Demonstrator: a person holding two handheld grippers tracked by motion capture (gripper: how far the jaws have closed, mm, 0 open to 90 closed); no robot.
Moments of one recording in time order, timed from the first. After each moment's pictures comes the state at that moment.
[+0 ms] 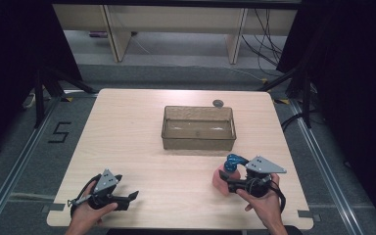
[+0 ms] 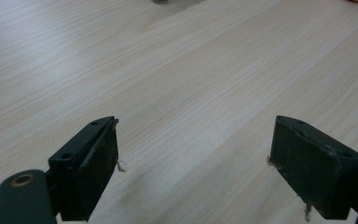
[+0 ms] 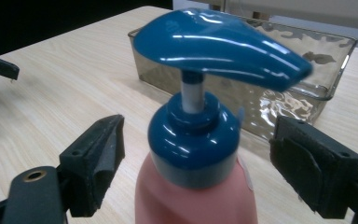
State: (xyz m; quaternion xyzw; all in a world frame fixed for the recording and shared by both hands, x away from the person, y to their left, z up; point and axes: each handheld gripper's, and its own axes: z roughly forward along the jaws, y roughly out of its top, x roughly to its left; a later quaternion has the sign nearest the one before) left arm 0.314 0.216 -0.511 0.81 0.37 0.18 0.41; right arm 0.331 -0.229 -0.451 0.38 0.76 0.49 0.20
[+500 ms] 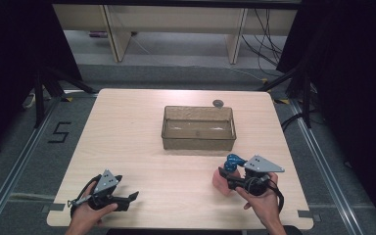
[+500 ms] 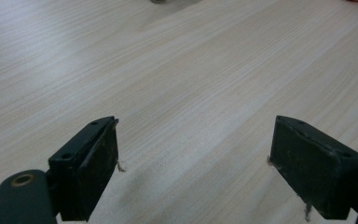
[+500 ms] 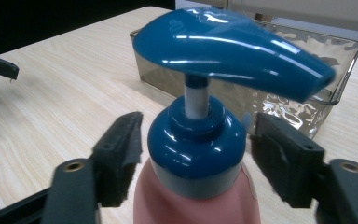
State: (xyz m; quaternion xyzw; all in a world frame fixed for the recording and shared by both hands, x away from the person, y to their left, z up) left arm 0.313 0.217 -0.509 0.82 0.37 0.18 0.41; right arm 0.335 -0.229 -0.453 0.37 0.76 0.49 0.21
